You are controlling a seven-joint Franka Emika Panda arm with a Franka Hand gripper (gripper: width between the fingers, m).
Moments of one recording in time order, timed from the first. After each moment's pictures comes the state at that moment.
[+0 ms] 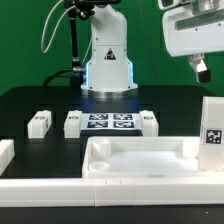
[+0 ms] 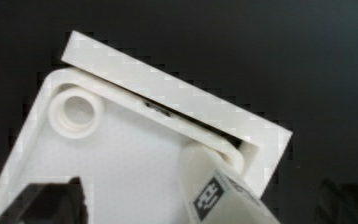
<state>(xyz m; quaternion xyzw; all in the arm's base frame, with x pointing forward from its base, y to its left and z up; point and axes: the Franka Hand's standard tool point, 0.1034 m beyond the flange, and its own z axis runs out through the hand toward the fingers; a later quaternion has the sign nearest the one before) 0.589 0.130 0.145 -0.87 0.49 -0.01 0.11</state>
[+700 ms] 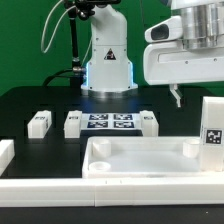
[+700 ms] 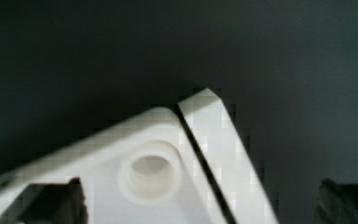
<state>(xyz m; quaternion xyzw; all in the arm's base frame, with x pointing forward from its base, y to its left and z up) 0.522 0.133 0.088 -0.98 0.18 0.00 0.08</state>
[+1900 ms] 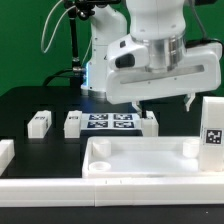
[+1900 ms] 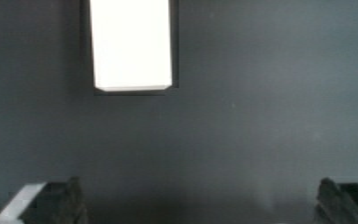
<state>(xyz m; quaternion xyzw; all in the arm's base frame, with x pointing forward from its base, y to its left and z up) 0.468 0.065 0.053 -0.98 0.03 0.20 0.08</state>
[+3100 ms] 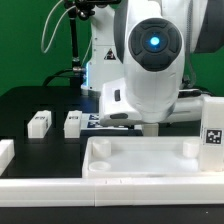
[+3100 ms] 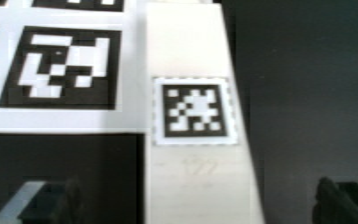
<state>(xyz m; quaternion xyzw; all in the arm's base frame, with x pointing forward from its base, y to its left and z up) 0.419 0.056 0.011 -0.91 0.02 0.41 0.07</state>
